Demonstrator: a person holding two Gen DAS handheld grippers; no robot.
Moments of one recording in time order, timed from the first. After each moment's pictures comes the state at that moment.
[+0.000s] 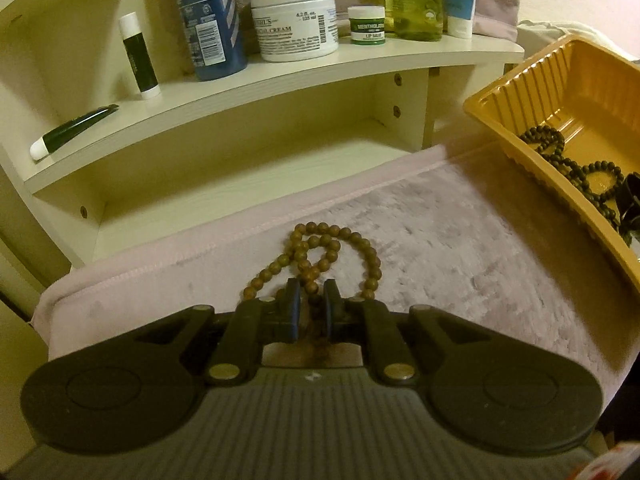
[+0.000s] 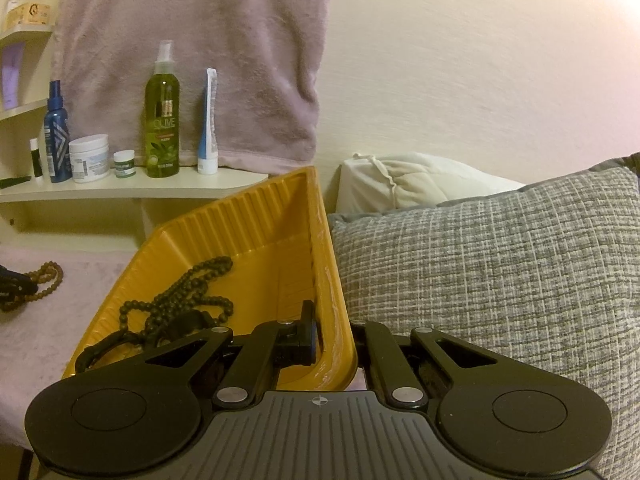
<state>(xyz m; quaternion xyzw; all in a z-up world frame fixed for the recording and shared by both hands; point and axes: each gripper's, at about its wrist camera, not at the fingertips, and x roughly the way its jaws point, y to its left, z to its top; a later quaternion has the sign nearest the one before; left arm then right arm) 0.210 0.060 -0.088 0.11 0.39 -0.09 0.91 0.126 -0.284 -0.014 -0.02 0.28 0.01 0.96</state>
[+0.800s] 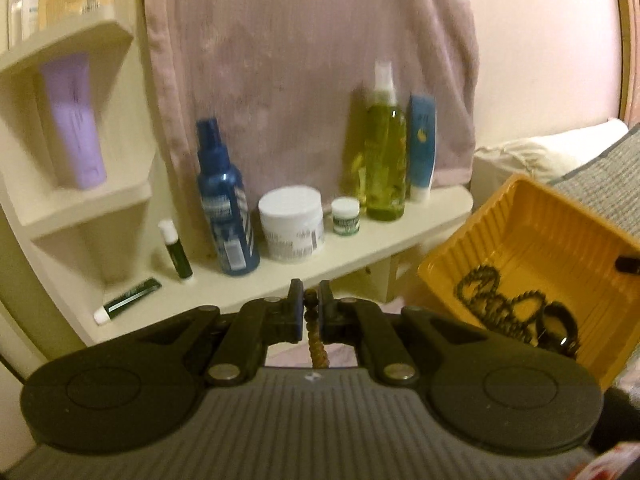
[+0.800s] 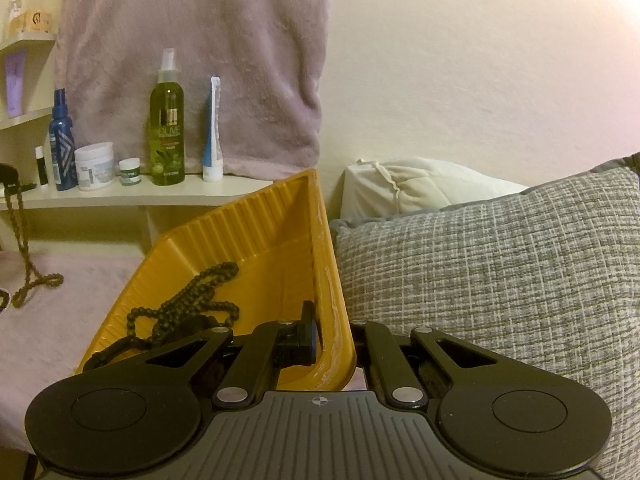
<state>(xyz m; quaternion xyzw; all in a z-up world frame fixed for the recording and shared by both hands) 0.200 0.065 0.054 0.09 0.28 -0.15 0.95 0.121 -0.282 -0.011 -0.01 0.27 0.01 0.96</state>
